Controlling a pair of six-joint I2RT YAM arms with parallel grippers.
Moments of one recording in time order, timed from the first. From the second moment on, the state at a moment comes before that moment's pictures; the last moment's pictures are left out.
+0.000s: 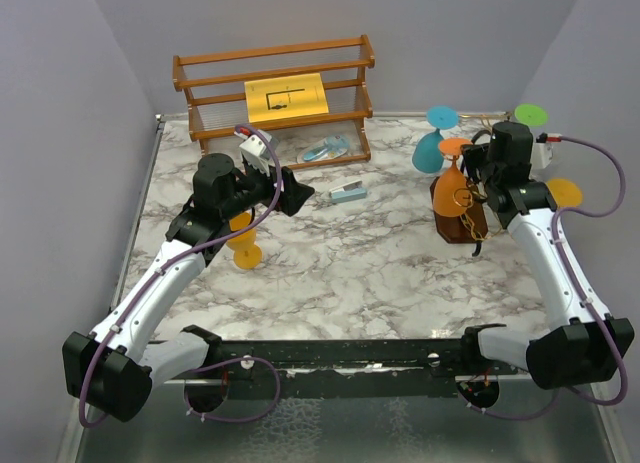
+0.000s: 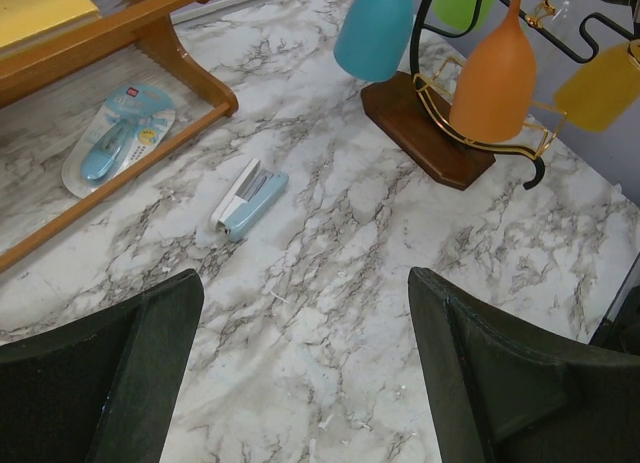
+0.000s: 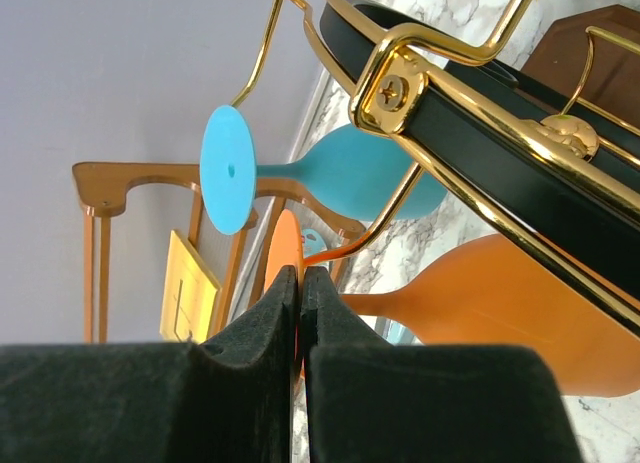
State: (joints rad) left arm -0.41 1.08 0.96 -0.07 0.41 -0.19; right arm 0.10 1.22 1.20 -0.44 0.32 1.21
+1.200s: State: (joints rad) left arm -0.41 1.08 0.95 -0.06 0.42 -0.19; right arm 0.10 1.10 1.15 -0.45 0.36 1.46
